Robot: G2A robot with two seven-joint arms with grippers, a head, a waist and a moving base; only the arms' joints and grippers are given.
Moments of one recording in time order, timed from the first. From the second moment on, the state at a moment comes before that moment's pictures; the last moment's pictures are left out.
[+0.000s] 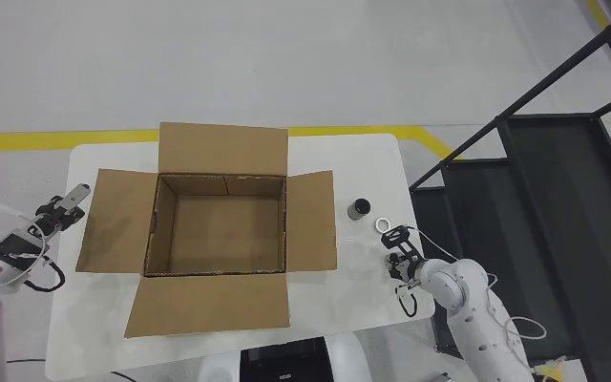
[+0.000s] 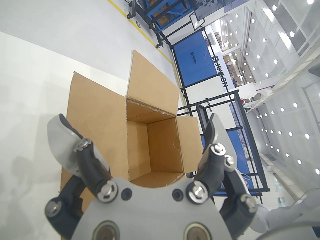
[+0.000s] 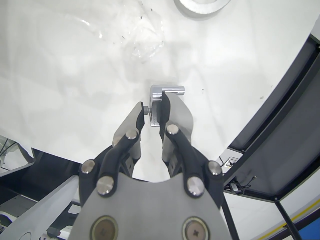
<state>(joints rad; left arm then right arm) 1.62 -1.00 -2.01 -1.76 -0.06 -0.29 -0.82 -1.67 -1.20 1.58 -1.63 -1.18 -0.35 0.88</state>
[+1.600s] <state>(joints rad) 1.62 -1.00 -2.01 -1.76 -0.06 -0.29 -0.82 -1.02 -1.21 0.94 -1.78 -0.67 -0.31 1.04</state>
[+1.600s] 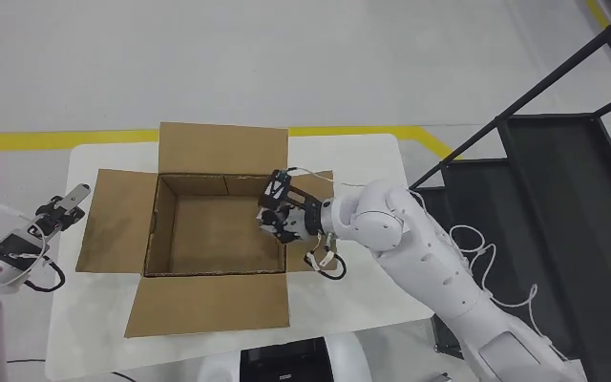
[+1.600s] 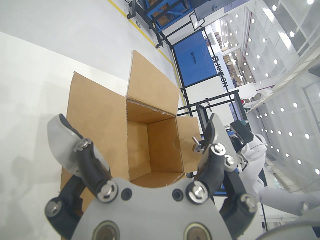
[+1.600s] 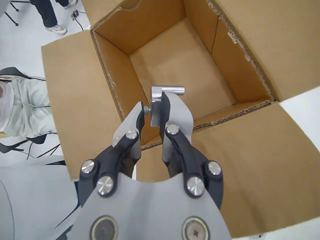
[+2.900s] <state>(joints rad) 1.62 -1.00 -2.01 -1.76 -0.06 -0.29 -0.82 -1.62 -1.09 1.70 -1.76 -0.64 -0.54 0.63</state>
